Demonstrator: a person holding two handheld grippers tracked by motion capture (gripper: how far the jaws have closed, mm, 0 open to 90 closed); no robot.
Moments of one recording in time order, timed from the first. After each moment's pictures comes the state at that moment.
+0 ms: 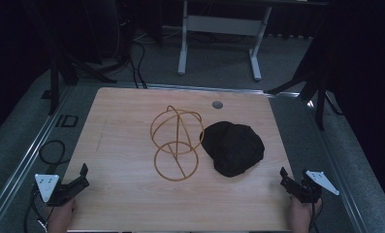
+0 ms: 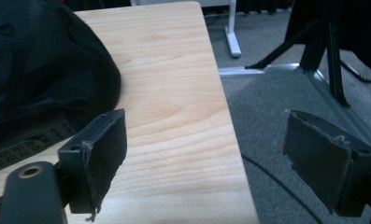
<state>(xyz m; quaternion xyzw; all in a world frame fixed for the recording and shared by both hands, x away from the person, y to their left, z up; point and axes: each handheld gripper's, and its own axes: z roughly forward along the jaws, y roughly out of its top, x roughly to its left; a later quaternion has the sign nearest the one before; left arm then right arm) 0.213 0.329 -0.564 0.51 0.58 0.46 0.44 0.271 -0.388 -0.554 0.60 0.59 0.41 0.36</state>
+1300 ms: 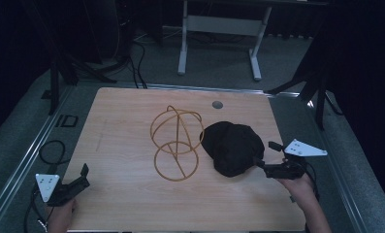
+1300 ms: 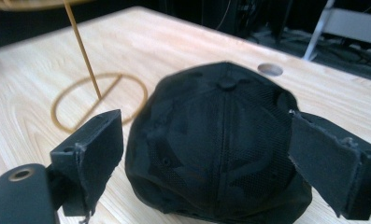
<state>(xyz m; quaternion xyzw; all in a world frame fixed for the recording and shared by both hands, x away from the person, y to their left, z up) 0.213 0.328 -0.564 0.52 0.58 0.45 0.44 0.312 -0.319 -0.454 0.32 0.79 0.49 0.20</state>
